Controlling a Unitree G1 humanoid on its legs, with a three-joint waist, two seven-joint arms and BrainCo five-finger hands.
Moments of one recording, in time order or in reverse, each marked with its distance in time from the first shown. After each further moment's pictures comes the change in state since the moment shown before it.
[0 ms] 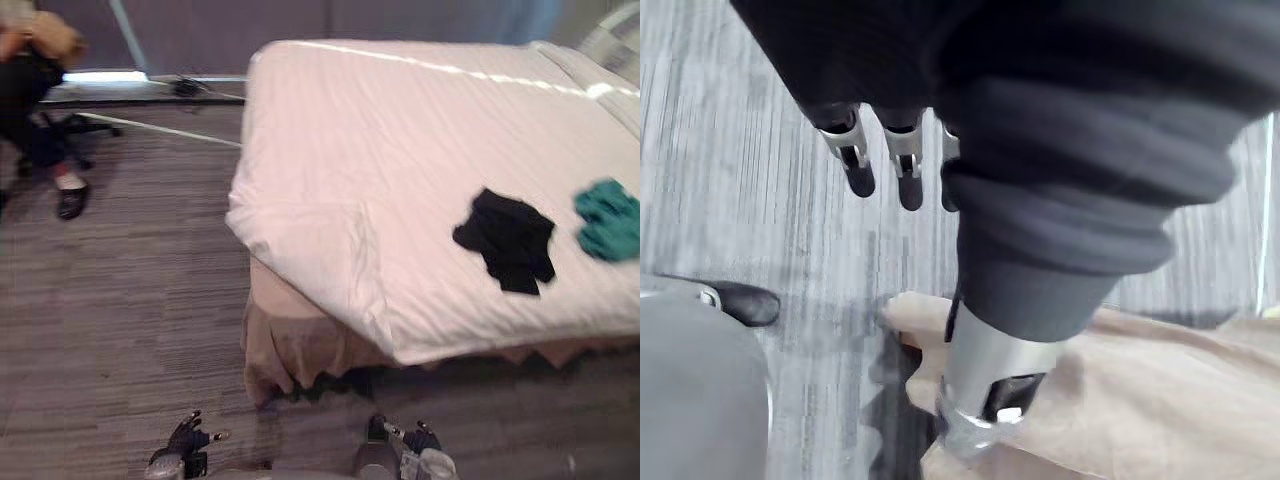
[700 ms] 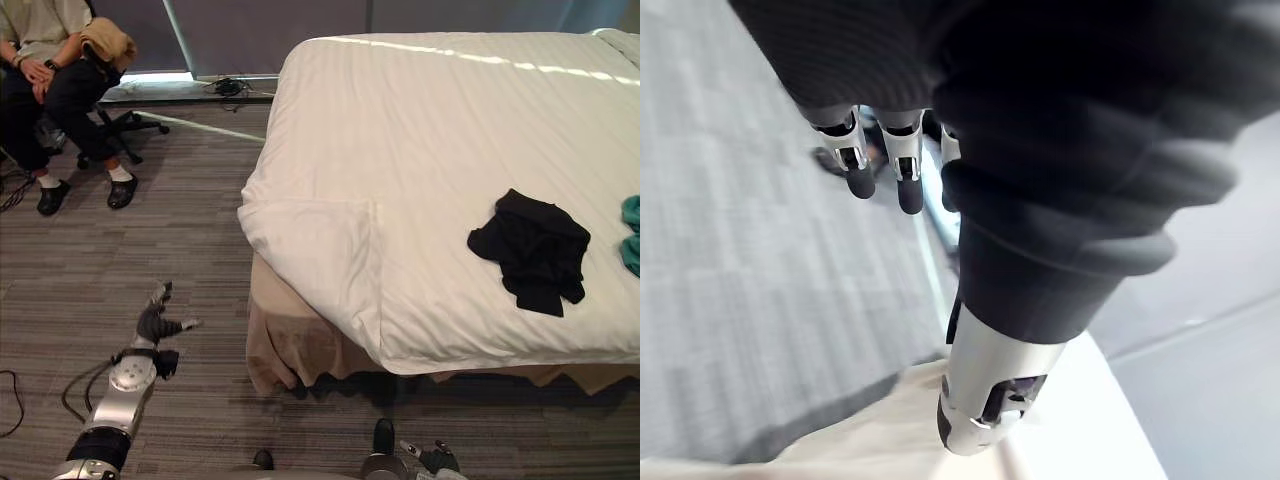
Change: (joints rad) left arm -0.152 0.245 -0.070 -0.697 0.117 -0.076 0.089; right arm 0.095 -0.046 0.038 -0.067 0.027 -0.016 -0.033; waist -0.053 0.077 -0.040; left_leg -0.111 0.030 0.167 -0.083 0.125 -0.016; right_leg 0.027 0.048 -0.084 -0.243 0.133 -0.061
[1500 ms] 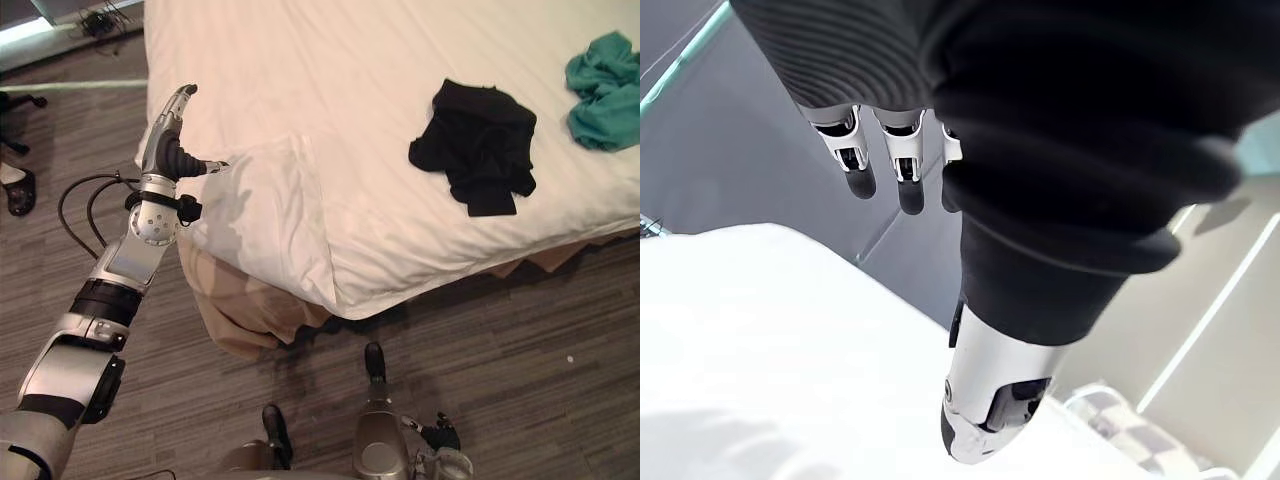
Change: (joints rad) left arm -0.735 0.146 -0.326 0.220 0.199 0.009 0.123; right arm -0.039 0.002 0.015 -0.120 -0.005 -0.012 -0.009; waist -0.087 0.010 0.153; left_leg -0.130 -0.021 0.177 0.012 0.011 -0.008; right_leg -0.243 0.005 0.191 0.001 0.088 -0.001
